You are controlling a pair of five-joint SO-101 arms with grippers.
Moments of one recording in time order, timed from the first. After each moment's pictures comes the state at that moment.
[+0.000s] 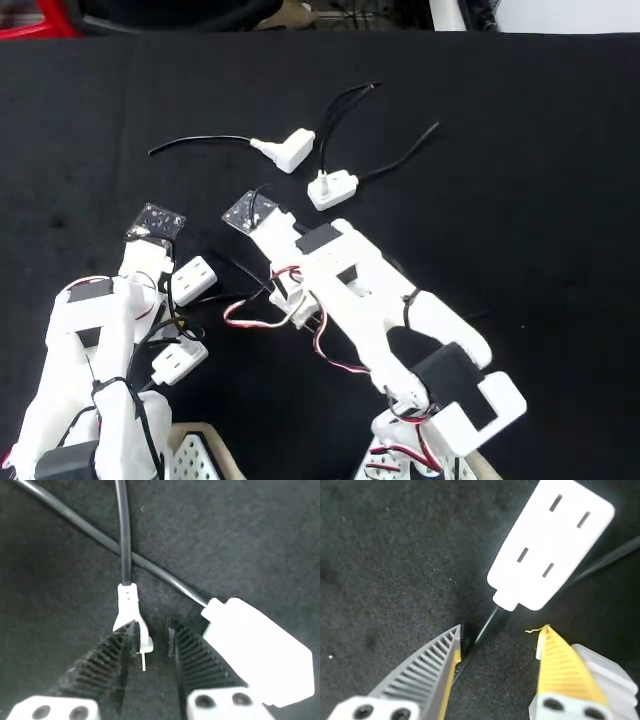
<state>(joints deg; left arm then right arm) -18.5 -32.2 68.9 45.8 -34.9 -33.1 0.1 38.8 57.1 15.9</state>
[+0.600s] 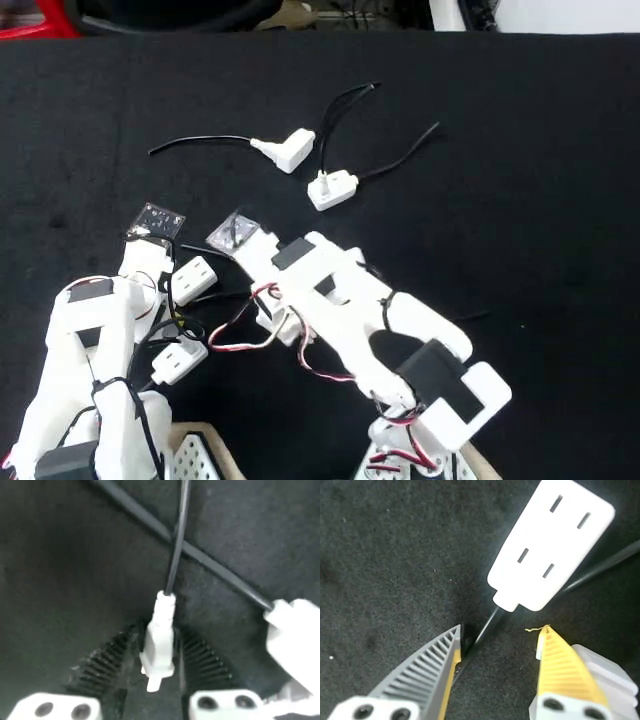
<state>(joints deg) -18.5 -32.2 68.9 45.5 -34.9 -39.6 2.5 38.7 60.1 11.2</state>
